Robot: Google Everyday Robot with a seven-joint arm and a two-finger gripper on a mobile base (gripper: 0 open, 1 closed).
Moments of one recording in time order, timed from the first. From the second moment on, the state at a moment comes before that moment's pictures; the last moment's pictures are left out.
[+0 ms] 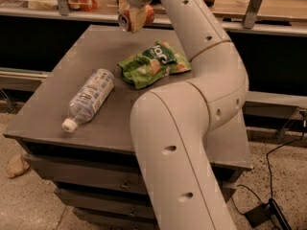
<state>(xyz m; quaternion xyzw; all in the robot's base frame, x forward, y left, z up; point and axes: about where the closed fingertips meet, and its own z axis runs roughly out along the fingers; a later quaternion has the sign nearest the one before) 0.821 0.059 0.945 -0.86 0.41 -0.14 0.28</state>
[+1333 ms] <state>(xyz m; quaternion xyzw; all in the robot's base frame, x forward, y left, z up) 0.752 -0.003 1.014 -0.68 0.53 0.14 0.48</state>
